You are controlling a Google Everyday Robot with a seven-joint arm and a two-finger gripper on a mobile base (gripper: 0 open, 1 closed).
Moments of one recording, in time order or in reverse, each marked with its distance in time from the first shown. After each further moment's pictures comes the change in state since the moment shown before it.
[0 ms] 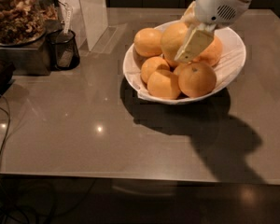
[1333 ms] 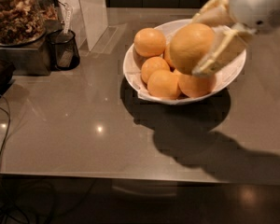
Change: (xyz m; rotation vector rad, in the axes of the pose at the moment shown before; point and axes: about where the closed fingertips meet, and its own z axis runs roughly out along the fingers) arm -0.015 0.054 -0.068 0.130 -0.279 -0.107
